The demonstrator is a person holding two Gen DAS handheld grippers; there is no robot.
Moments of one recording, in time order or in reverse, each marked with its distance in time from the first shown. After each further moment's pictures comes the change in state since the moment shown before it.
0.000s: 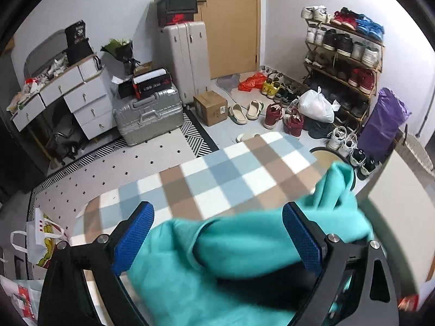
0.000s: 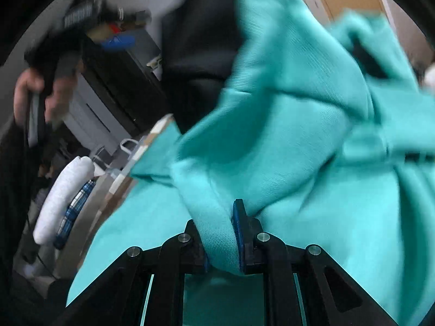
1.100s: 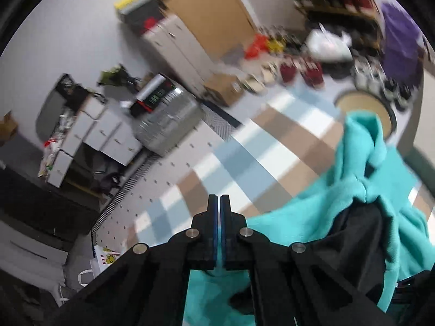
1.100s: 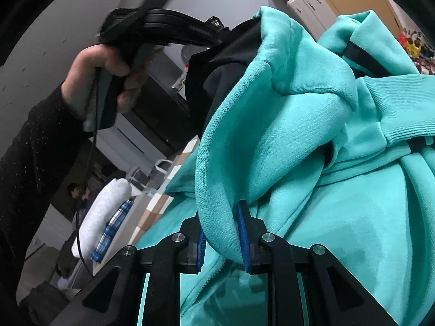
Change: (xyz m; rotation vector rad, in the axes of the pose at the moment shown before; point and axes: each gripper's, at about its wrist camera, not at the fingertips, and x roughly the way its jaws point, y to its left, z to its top) left arm 0.021 -0.075 0.012 0.336 0.082 0.328; right arm -0.028 -0.025 -0.003 0.012 -0.088 0.180
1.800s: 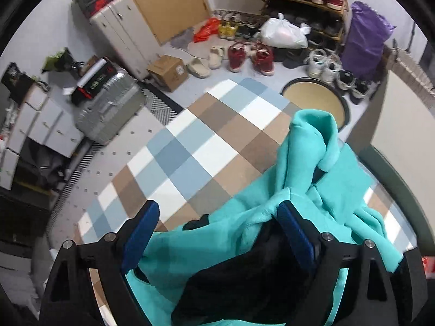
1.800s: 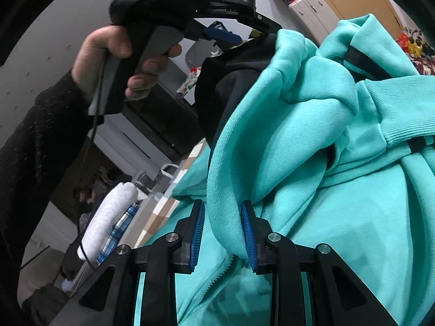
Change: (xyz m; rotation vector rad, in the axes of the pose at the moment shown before) left arm 0.045 -0.039 0.028 0.054 0.145 -0.360; right arm -0.008 -0.001 0.000 0.003 -0.018 0.039
